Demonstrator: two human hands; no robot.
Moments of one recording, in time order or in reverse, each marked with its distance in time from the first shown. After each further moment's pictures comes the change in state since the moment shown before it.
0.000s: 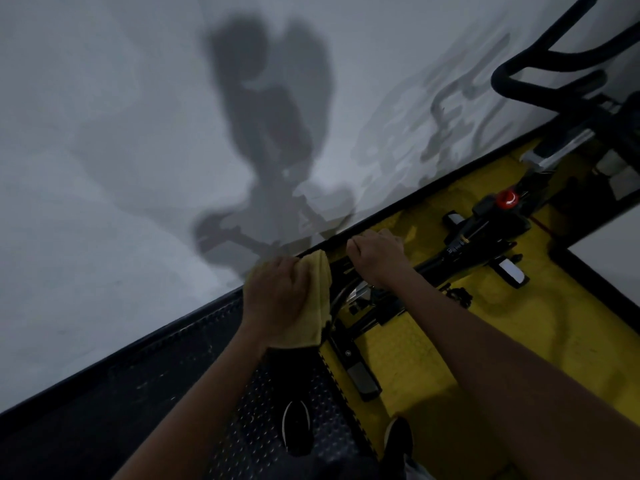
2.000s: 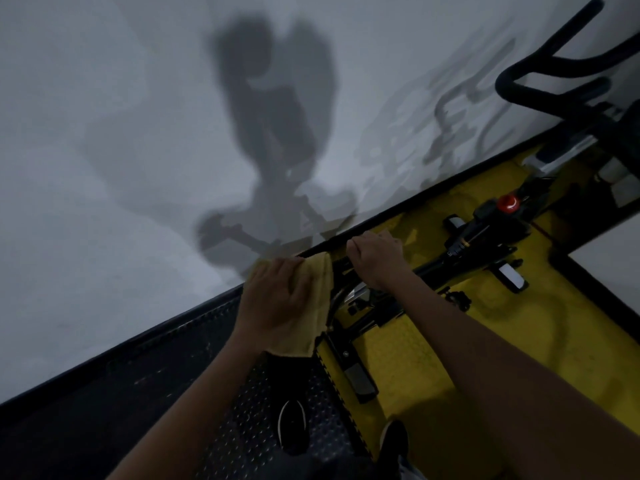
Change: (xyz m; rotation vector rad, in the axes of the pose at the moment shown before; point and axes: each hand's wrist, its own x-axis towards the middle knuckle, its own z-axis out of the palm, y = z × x) left_hand -0.013 -0.011 -0.001 -0.068 0.012 0.162; right_hand -0.001 0.000 0.003 -0.013 0.015 -0.034
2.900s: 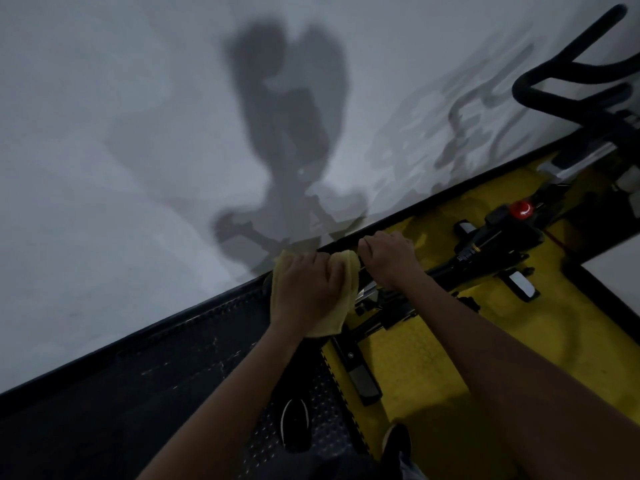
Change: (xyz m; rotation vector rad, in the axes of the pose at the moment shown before) left_hand 0.012 0.047 0.004 0.162 0.007 -0.007; right_hand -0.002 0.000 -0.001 0.022 0.005 0.018
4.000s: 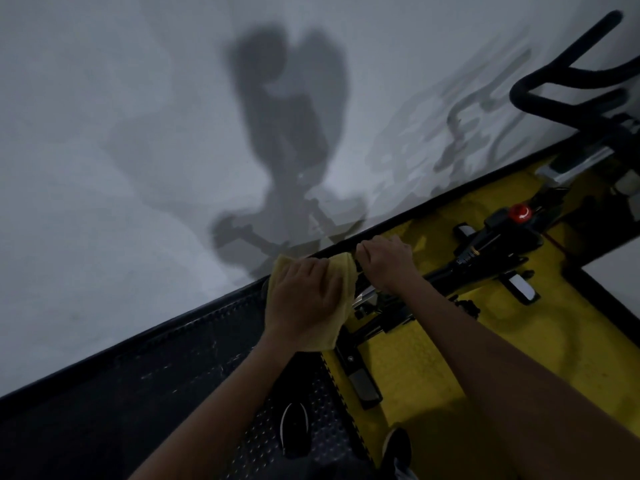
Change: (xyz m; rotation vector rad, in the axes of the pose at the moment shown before) left_hand -0.012 -0.008 0.005 -0.100 0.094 0.025; right_hand -0.003 -0.003 -0.002 -0.003 0.001 -0.016
